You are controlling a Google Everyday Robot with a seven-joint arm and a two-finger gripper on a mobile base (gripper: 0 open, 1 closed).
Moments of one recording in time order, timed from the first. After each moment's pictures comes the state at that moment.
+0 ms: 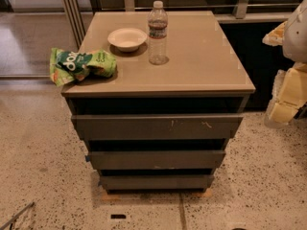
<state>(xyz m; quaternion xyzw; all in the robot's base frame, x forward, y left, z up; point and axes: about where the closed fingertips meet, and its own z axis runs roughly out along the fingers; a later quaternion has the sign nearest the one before) 0.438 -0.217 0.976 -0.60 0.78 -0.03 0.16</state>
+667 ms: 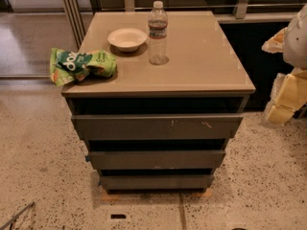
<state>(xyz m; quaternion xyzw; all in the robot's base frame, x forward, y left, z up) 0.439 -0.218 0.969 -0.60 0.78 -0.04 0.16</state>
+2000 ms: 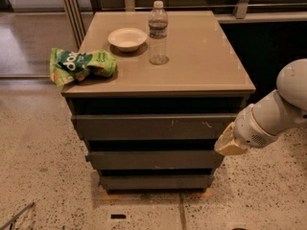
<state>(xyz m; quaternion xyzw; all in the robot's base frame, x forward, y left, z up) 0.447 -0.193 0.744 -0.58 0.79 0.13 0.17</state>
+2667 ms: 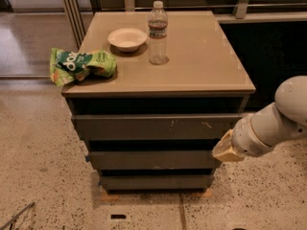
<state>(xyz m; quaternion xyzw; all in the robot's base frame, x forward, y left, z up) 0.446 -0.192 0.716 -0.57 0.78 0.13 0.19</state>
